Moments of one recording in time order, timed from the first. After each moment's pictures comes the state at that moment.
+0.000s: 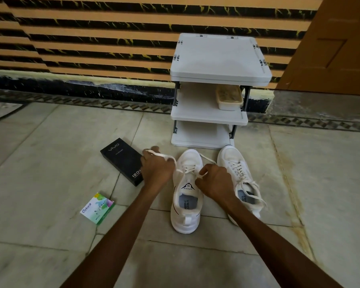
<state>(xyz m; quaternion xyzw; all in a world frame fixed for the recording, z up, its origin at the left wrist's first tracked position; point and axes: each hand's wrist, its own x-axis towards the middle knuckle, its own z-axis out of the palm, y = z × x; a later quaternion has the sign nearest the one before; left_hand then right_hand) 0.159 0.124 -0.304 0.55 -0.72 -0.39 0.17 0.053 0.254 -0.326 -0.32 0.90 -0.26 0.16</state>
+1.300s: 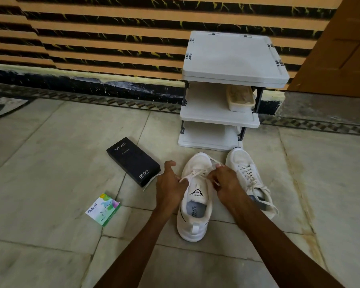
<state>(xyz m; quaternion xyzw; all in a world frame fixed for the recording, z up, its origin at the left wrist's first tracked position) 0.175 0.145 -0.343 0.46 -0.75 -0.43 0.19 0.042 0.226 -0.337 0.07 0.69 -0.60 0.39</state>
